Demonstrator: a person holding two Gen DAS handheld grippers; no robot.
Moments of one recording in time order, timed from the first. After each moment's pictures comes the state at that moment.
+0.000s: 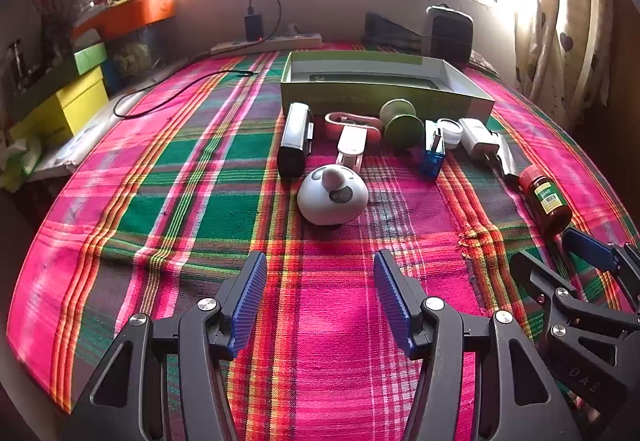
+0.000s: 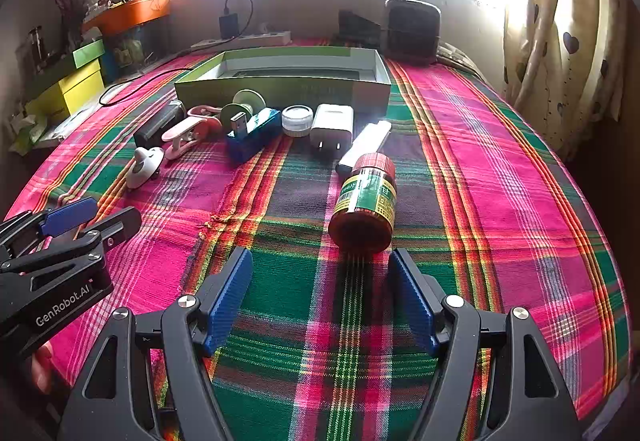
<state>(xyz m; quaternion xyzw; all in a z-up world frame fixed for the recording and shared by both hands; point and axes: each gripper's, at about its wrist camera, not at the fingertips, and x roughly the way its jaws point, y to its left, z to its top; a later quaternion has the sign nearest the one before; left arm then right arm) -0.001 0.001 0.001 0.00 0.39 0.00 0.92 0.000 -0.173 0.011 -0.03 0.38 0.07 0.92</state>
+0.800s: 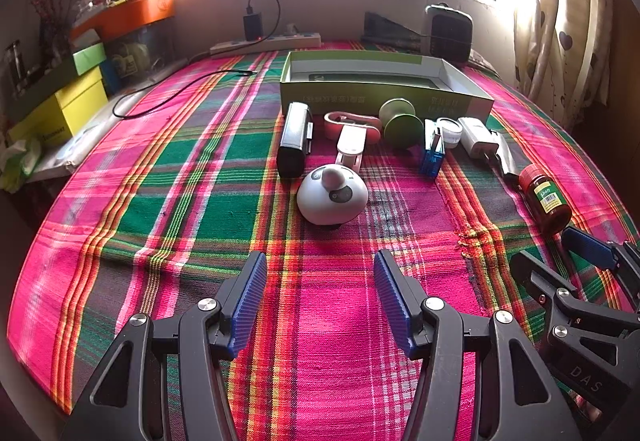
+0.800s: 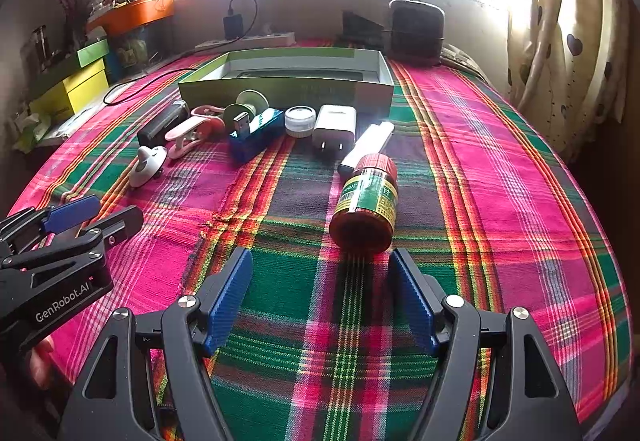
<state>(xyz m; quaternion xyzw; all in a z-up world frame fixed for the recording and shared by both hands) -0.002 0.001 0.000 0.00 0.38 0.00 0.92 -0.001 -0.173 0.011 -0.03 0.38 0.08 0.92</state>
